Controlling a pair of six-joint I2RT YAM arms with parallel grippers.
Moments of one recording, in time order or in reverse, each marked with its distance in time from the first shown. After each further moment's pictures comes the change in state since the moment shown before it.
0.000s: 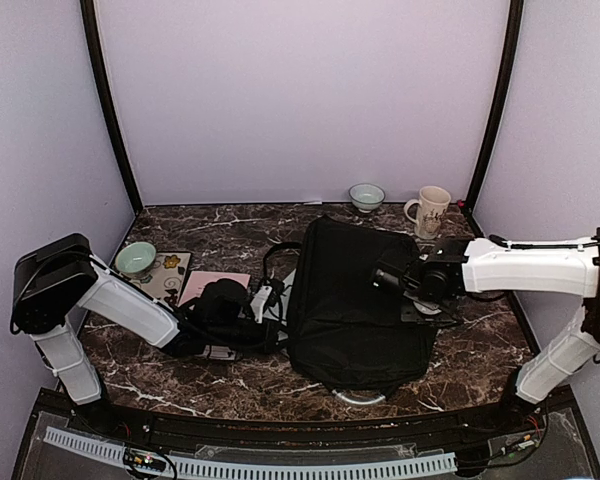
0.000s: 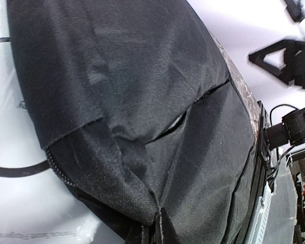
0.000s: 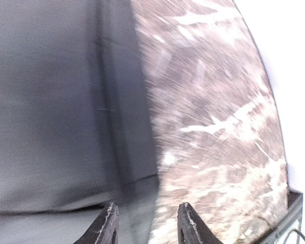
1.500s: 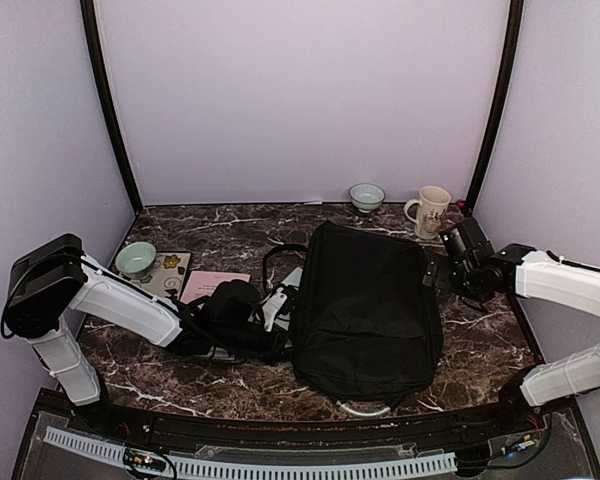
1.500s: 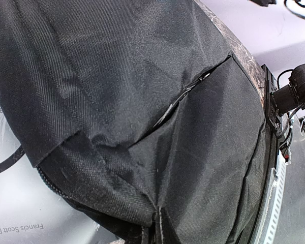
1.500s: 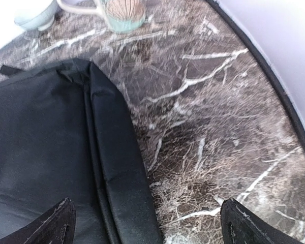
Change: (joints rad) left arm -0.073 -0.033 0.081 -0.208 -0.021 0.164; right arm -0.411 -0.300 -0.260 0.576 -0.132 -0.377
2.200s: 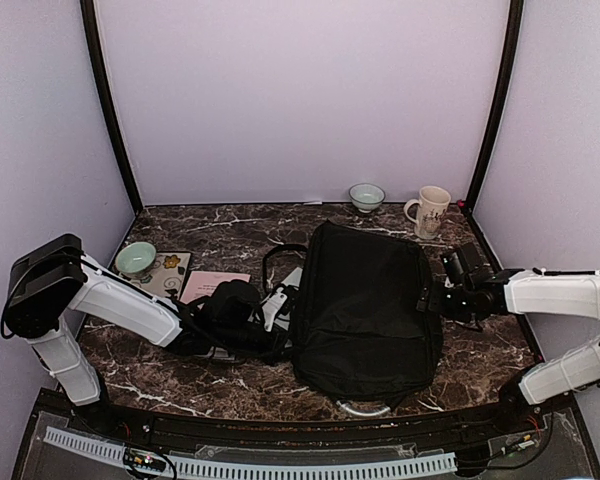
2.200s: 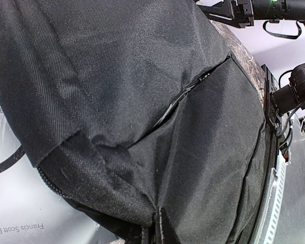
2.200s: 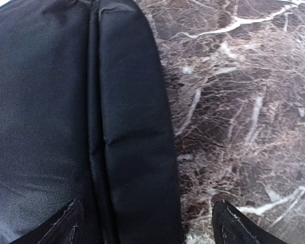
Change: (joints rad) left arm 0.000 -0.001 0.000 0.000 -0.001 0.000; right arm -0.073 0.069 -0.200 0.260 -0.287 -0.083
